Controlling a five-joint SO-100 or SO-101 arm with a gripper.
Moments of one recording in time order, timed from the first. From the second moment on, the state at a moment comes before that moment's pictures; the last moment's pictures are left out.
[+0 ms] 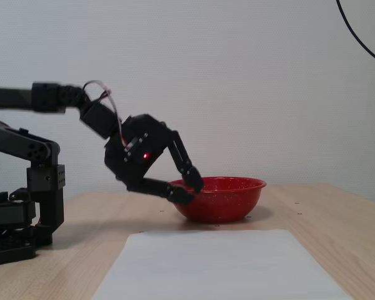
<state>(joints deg) 10.1 164.4 162.5 32.7 -8.3</state>
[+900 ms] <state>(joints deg) 8.0 186.2 177.5 42.5 -11.2</state>
